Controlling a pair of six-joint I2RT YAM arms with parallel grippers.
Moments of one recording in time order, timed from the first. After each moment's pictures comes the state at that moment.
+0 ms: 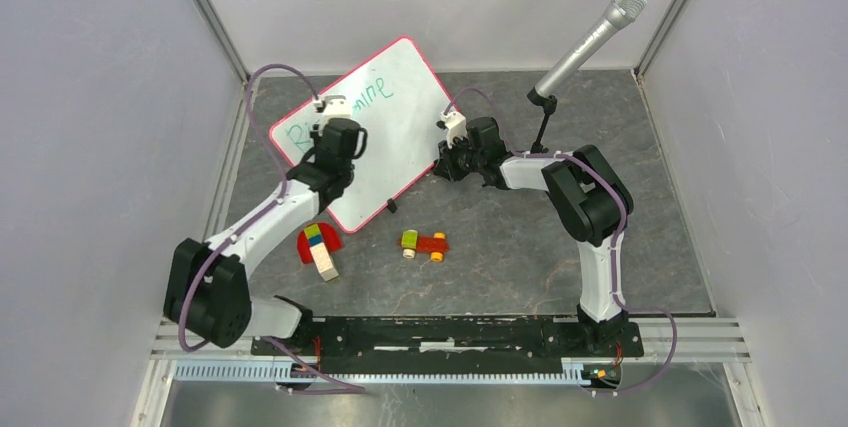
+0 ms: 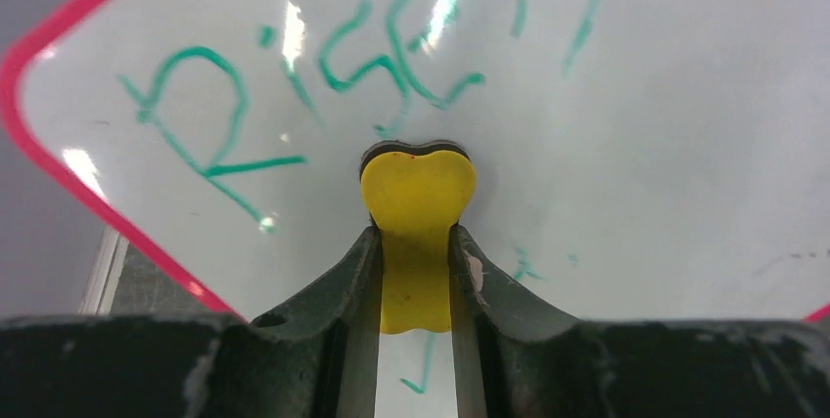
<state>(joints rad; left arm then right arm) -0.39 1.33 0.93 -0.20 -0.63 -0.17 0.52 2.08 1.19 0.28 -0.37 0.01</state>
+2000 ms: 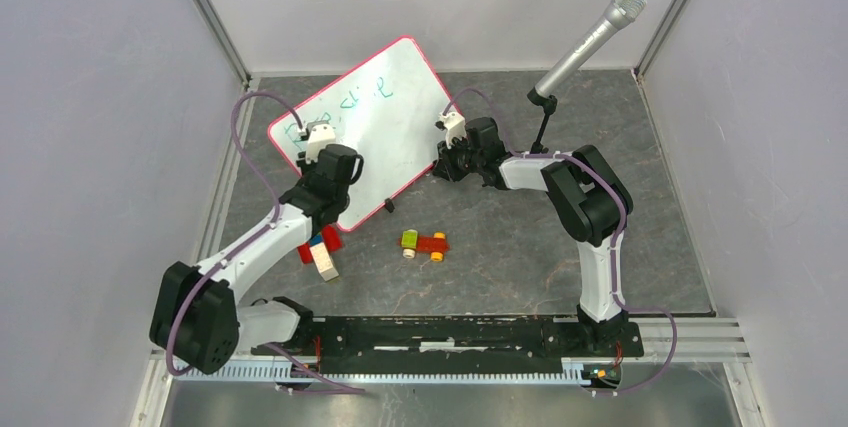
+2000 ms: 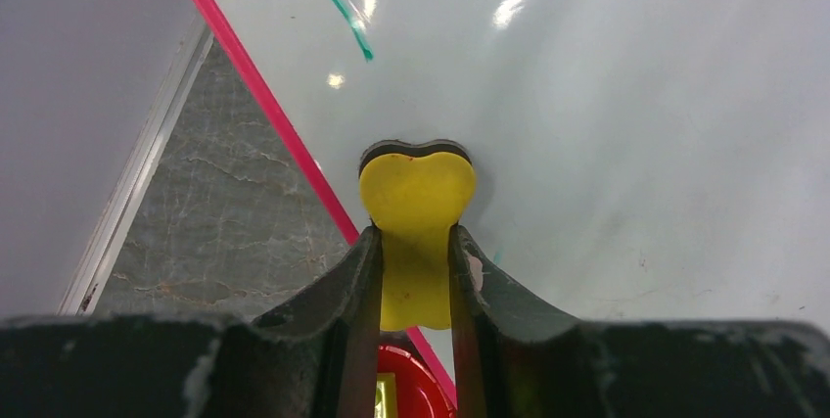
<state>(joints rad) -0.44 1.21 0.75 -0.25 -0.81 -0.33 0.52 2.08 1.19 0.28 -0.38 0.01</state>
